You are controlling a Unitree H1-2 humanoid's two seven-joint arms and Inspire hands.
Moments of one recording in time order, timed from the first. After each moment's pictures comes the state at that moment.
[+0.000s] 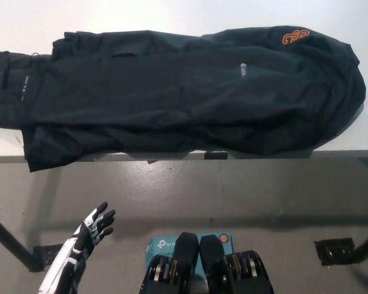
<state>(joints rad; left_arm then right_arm) 0.15 0.23 -0.04 -0.21 -0.11 -0.02 -0.20 -0.25 -0.20 -0.29 -0.48 0.29 0.18 -0.02</state>
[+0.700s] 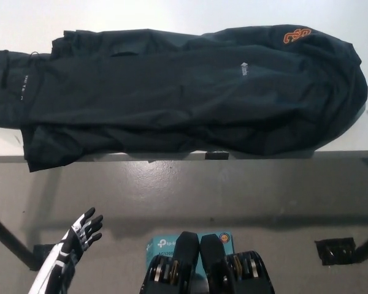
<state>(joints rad) 0.17 0.23 0.01 -0.20 -0.13 -0.03 -0.21 -0.73 -0.34 -0.37 0.33 0.45 0.43 0.00</state>
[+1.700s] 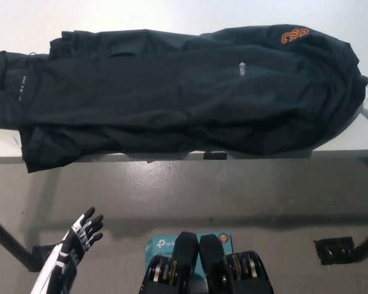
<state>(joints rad) 0.17 0.20 0.02 -0.20 -0.13 -0.03 -0.22 -0.83 -0.38 -0.35 0.89 0.42 0.28 0.11</state>
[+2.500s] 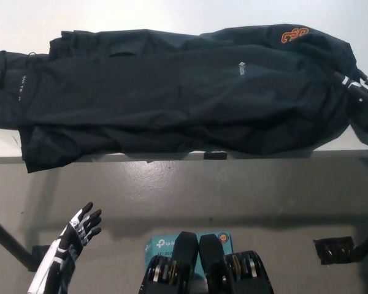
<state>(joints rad) 0.16 0.20 0.03 -0.20 -0.13 -0.04 -0.22 -0.93 -0.30 -0.48 1.11 0.49 0.24 0.19</state>
